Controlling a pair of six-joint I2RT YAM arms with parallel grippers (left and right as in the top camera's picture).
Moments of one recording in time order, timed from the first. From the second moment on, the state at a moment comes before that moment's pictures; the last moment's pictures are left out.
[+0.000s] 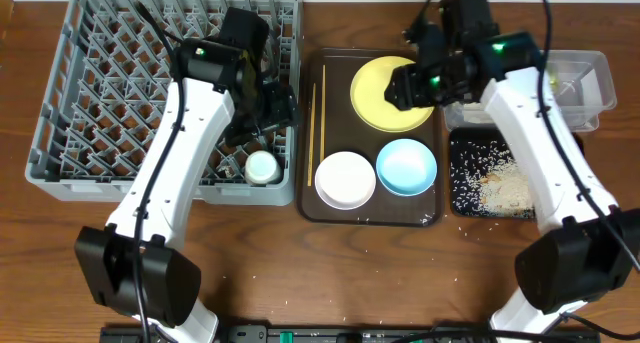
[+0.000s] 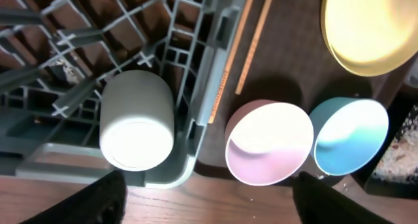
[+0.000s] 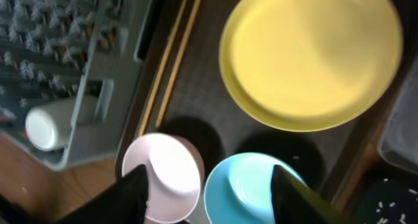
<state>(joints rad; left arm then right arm) -0.26 1.76 1.72 -1.31 0.18 -0.54 0.28 1.84 1.77 -1.07 -0.33 0.11</state>
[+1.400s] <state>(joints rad) -0.63 1.79 1.10 -0.68 -0.02 -1.08 0.15 1.84 1.77 -1.10 -0.25 0.15</state>
